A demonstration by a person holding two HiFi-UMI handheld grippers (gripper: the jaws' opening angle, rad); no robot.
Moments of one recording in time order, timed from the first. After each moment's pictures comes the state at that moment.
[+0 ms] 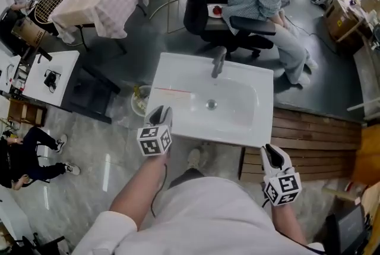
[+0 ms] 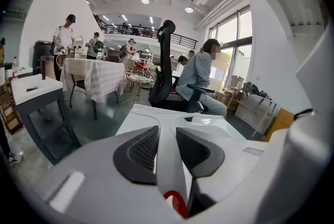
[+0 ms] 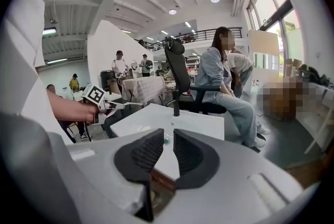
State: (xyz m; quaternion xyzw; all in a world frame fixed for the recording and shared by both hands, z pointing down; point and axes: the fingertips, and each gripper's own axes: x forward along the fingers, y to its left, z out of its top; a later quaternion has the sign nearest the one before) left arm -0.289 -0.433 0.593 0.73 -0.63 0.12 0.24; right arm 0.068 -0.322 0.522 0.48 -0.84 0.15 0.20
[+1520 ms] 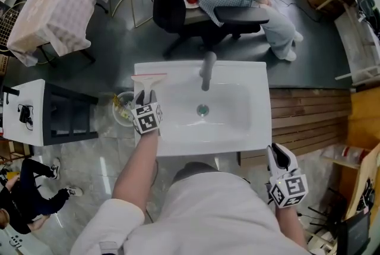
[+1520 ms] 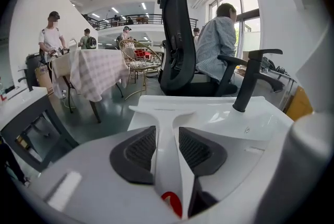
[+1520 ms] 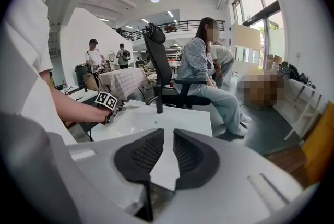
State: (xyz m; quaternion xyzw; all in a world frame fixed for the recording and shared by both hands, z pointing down) left arm -0.348 -0.654 0.725 0.70 -0.63 0.23 0.23; right arm 0.056 -0.414 0.536 0.57 -0.76 0.20 0.24
